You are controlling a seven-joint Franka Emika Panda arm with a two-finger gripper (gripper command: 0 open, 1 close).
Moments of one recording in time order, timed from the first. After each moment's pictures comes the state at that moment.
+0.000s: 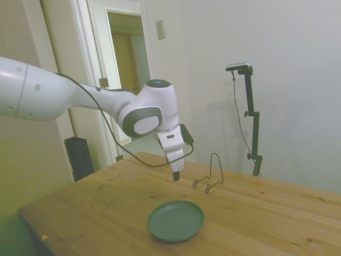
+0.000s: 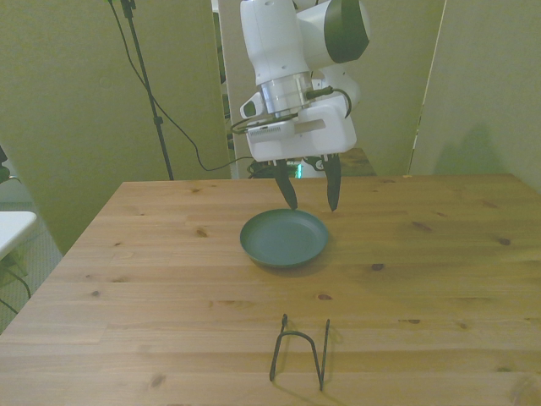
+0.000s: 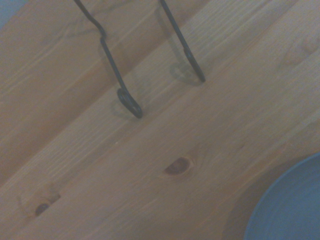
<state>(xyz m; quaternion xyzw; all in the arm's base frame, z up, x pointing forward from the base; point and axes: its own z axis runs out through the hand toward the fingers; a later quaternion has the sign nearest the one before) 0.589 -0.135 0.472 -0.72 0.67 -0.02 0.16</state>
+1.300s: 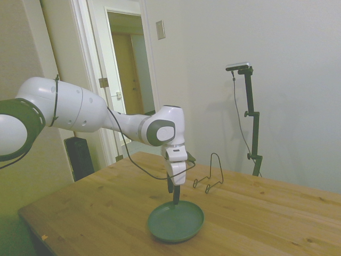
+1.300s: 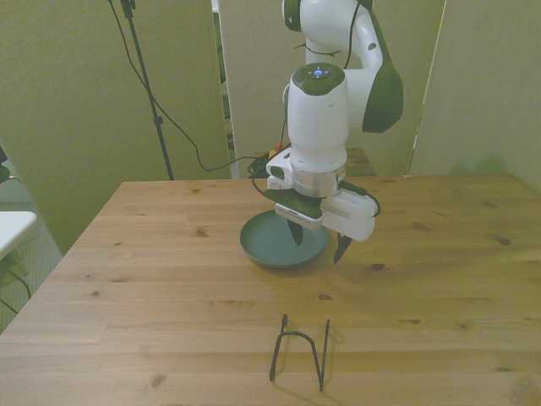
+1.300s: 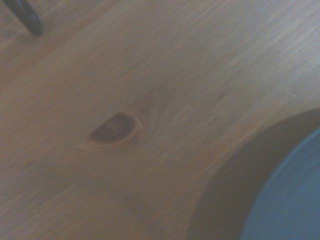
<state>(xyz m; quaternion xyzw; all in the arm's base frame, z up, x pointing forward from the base) 0.634 -0.088 0.380 -0.73 0.68 0.05 -0.03</state>
